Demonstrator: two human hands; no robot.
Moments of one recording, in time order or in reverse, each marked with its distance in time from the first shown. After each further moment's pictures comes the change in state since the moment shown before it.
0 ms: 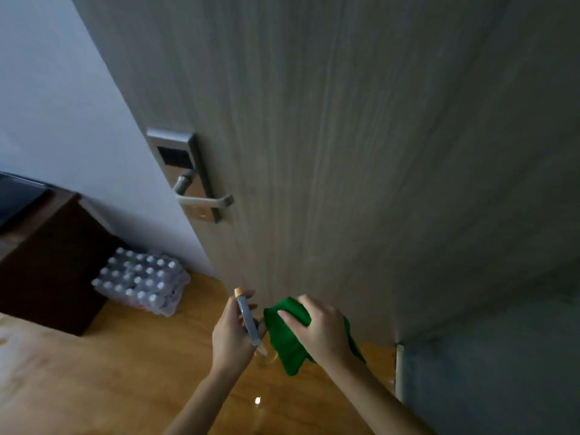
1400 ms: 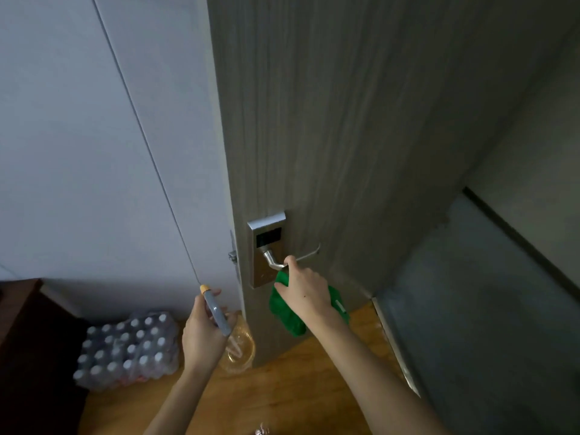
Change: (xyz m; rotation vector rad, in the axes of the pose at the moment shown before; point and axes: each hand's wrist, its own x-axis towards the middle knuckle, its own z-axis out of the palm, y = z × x) left_hand 0.037 -0.047 -0.300 -0.056 -0.198 0.196; right_hand 0.056 -0.305 0.043 -0.430 -0.270 0.627
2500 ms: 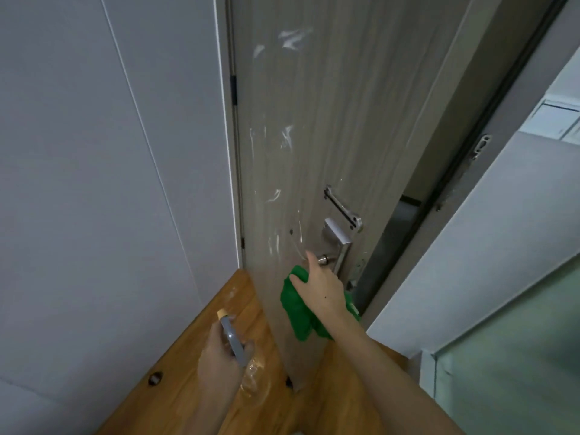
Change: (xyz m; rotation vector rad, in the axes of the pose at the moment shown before) left_hand -0.090 0.028 0.038 -0.033 -0.814 0.282; right_hand -0.215 0.061 -0.013 0.182 0.370 0.927
